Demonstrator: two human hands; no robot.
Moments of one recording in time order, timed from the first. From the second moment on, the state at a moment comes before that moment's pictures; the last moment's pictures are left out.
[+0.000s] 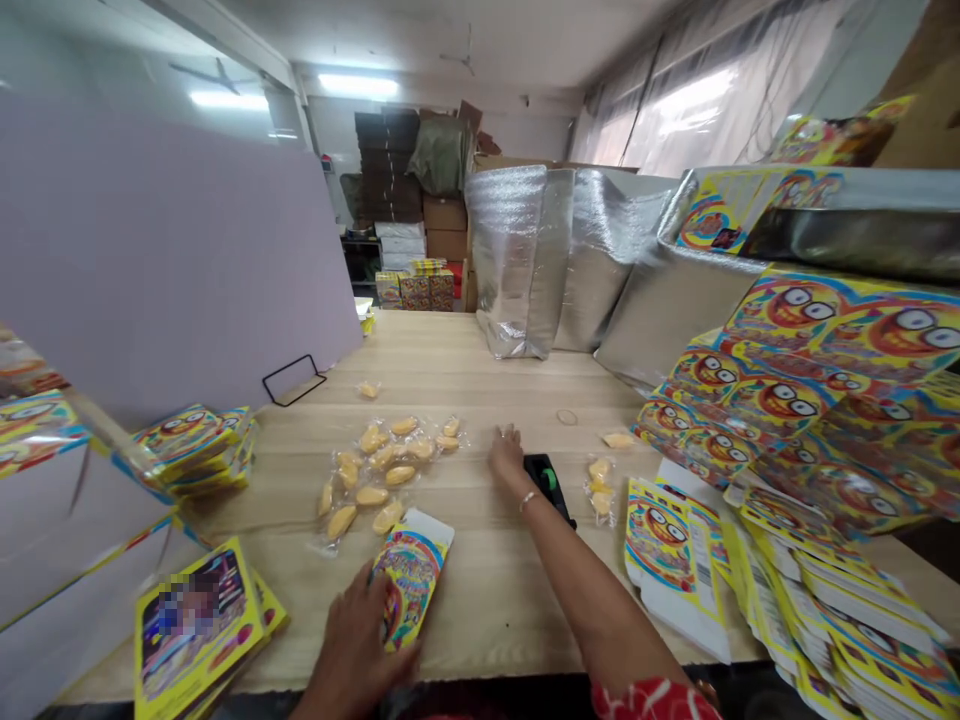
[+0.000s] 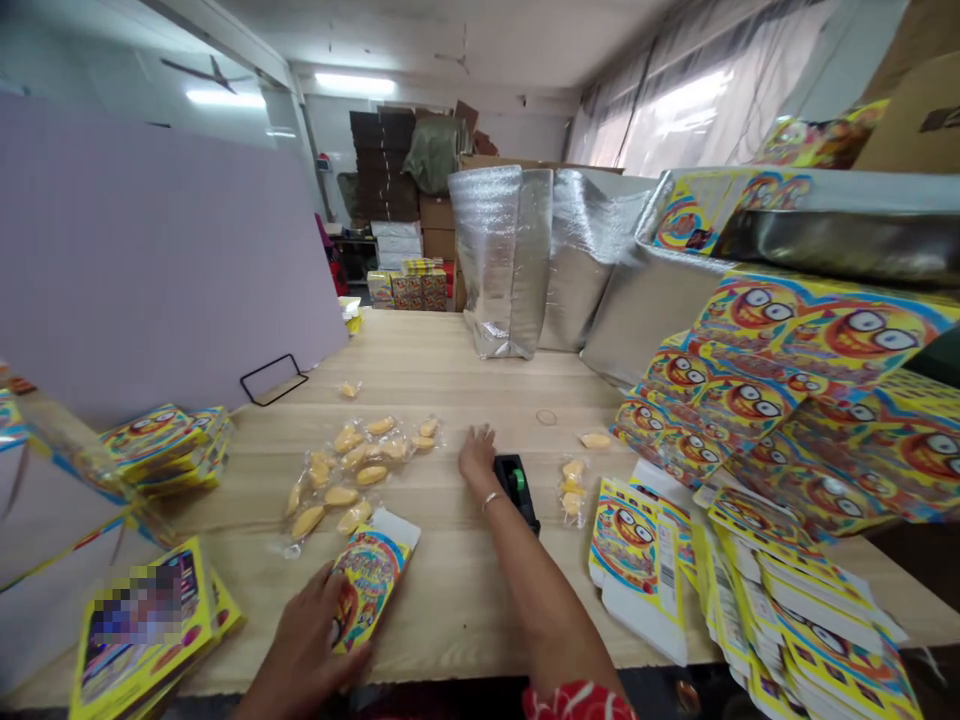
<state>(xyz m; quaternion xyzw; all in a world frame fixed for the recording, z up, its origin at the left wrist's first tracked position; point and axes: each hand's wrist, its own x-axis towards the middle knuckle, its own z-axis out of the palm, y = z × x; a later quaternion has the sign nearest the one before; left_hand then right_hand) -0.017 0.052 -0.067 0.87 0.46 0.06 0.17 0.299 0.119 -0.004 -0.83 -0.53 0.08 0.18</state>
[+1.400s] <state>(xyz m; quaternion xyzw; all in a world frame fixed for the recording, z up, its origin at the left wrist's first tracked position) -0.052 0.066 -0.086 0.92 0.33 0.14 0.15 0.242 0.001 -0.090 -0.53 -0.81 0.11 0.23</state>
